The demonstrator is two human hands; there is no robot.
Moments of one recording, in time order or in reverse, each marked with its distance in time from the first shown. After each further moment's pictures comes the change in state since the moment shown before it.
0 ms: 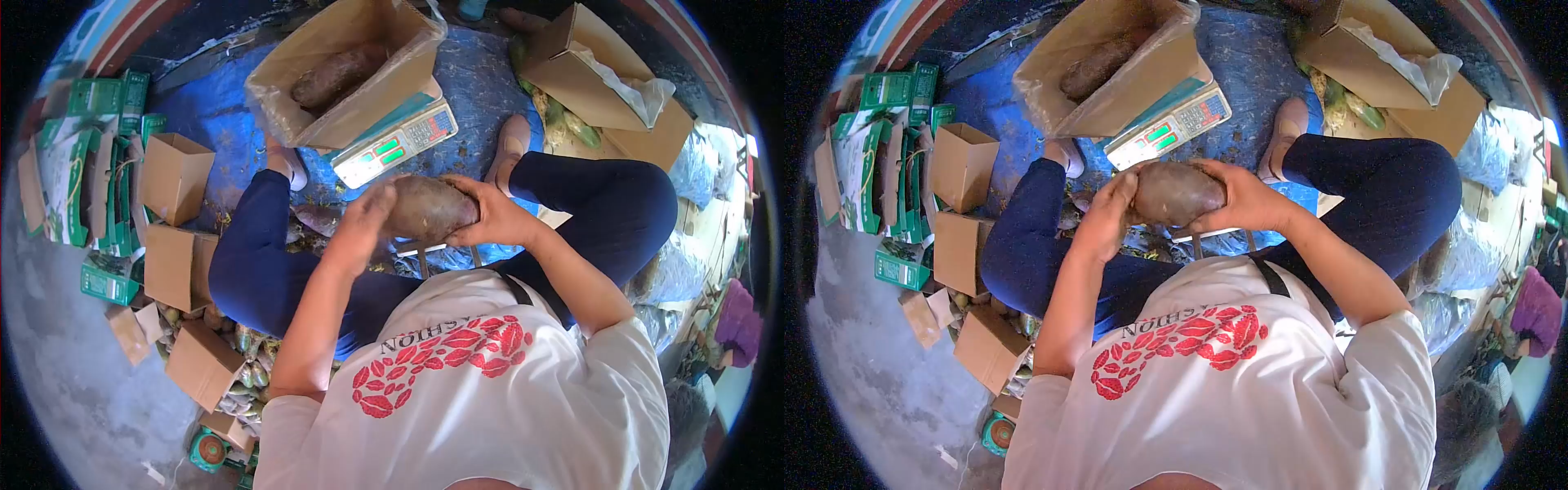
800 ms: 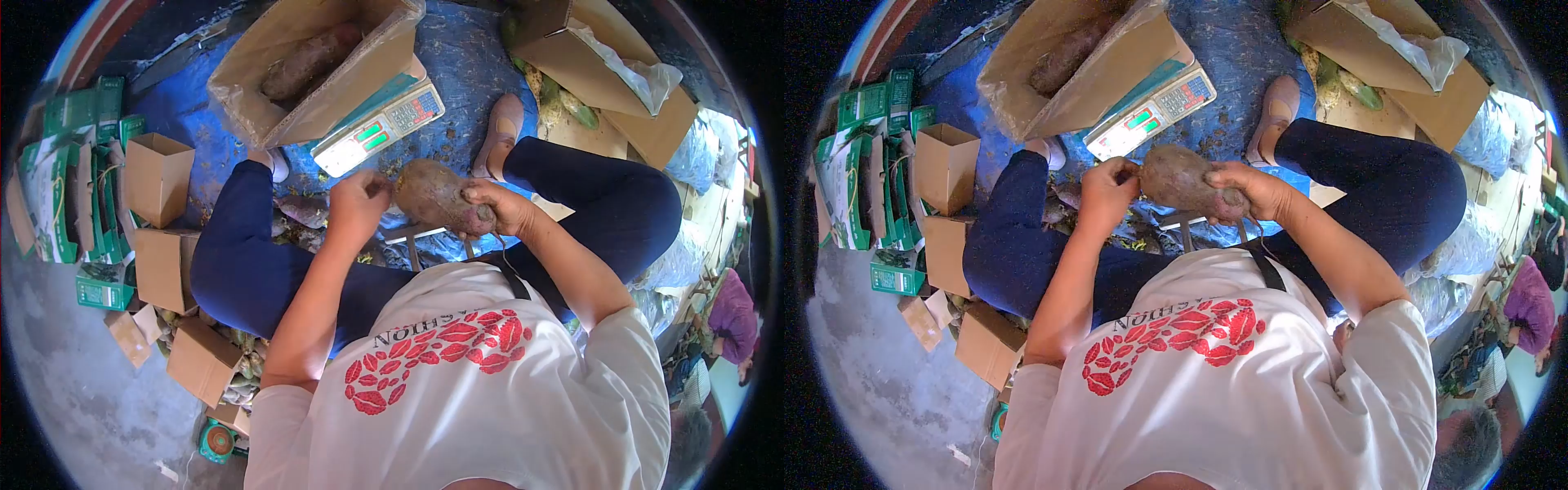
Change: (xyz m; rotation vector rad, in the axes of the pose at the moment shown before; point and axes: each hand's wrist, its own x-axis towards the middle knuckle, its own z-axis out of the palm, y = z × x) left_hand 0.051 -0.029 -0.006 0.830 0.218 0.145; right_hand -0.008 0.063 -0.023 0.915 -0.072 0.461
